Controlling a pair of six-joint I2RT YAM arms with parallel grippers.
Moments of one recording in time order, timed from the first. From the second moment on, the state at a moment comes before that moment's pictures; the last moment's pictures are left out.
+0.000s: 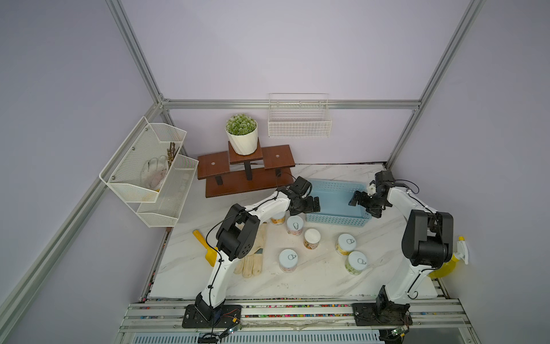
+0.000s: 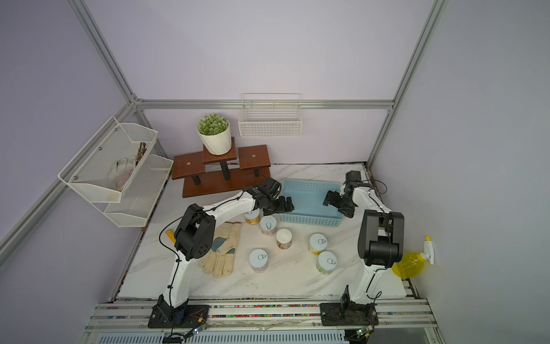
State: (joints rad) left arm -0.66 2.21 1.79 -0.55 0.19 -0.70; right arm -0.11 1.83 1.35 -0.73 -0.30 0.32
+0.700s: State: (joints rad) left arm -0.58 2.04 1.64 -0.56 0.12 -0.64; right arm 0.06 1.82 1.35 -0.70 -0.20 0.37
